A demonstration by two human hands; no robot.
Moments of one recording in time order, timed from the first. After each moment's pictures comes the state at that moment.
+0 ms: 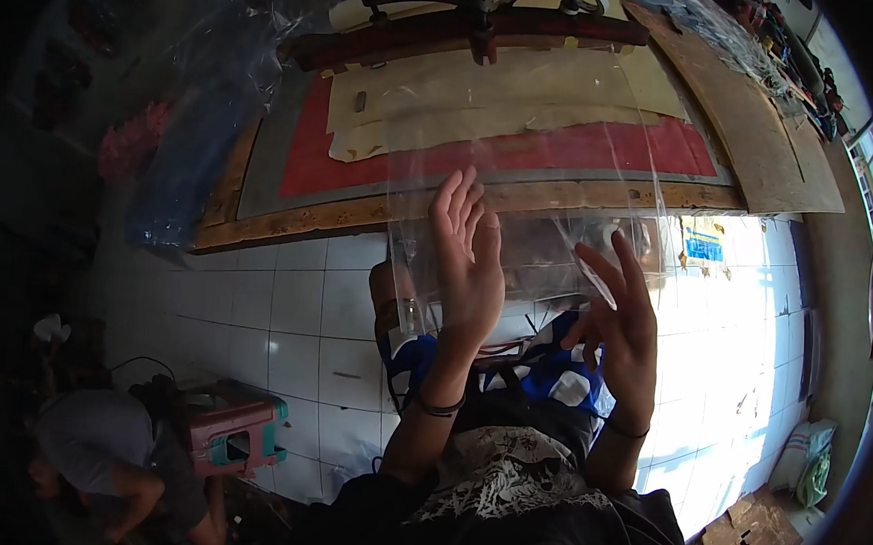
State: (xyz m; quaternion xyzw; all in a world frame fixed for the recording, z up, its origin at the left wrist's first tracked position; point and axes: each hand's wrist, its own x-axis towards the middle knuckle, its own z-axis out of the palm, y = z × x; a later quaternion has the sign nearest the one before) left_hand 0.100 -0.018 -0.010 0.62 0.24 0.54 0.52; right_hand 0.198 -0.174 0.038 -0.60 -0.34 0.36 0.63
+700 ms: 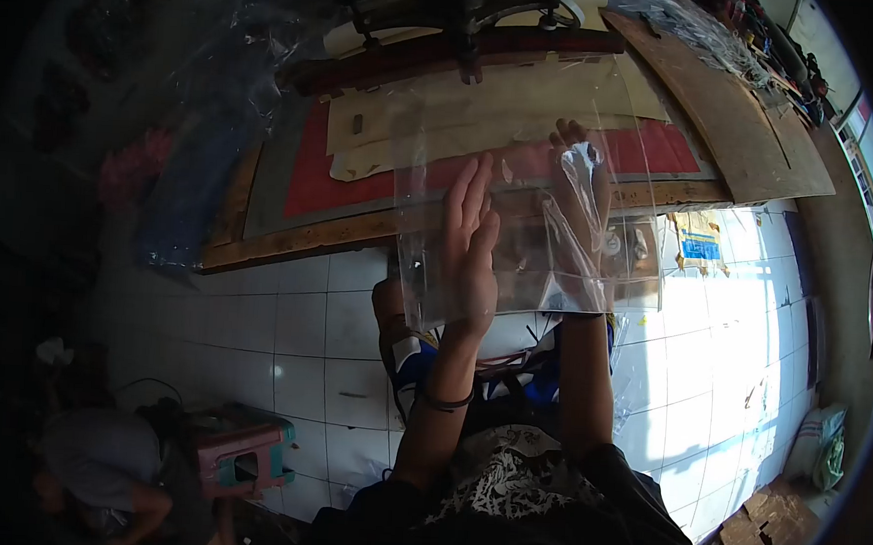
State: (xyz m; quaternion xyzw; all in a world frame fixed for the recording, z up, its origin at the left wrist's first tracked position) left_hand 0.105 -0.013 0.014 0.61 0.14 0.49 0.61; right_hand 0.231 -0.043 0.003 -0.54 -0.39 0.08 0.74
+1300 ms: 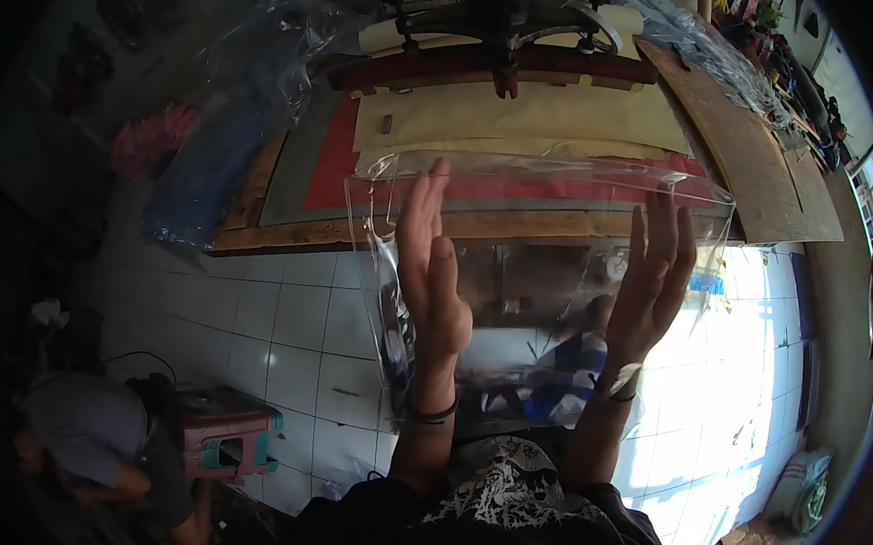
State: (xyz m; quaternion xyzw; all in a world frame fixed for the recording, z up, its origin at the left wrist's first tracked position) left_hand 0.071 0.003 0.027 0.64 0.13 0.64 0.41; right_hand 0.225 -0.105 0.024 -0.44 -0.47 0.02 0.76
